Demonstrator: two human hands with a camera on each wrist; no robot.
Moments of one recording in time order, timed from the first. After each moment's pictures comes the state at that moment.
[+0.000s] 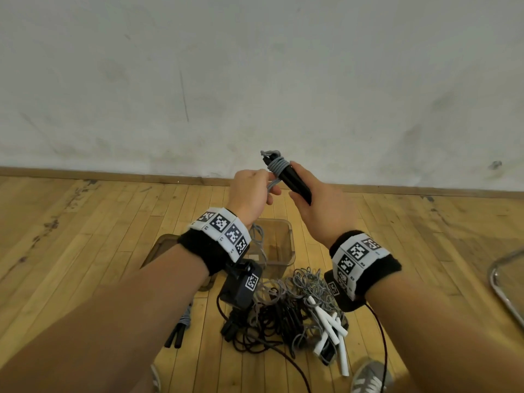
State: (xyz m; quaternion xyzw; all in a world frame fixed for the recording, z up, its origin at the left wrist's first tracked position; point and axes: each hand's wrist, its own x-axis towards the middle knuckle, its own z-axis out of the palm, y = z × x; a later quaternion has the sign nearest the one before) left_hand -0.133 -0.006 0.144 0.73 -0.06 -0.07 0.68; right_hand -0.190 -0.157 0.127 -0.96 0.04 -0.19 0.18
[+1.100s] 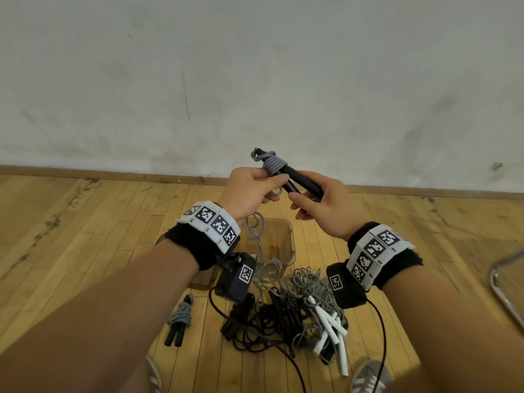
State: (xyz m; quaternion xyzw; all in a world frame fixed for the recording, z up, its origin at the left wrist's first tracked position) left_hand -0.128 0.009 0.147 0.74 -0.15 -0.10 0.65; right_hand -0.199 -0.163 0.142 -0.84 -0.02 -0.09 0.54
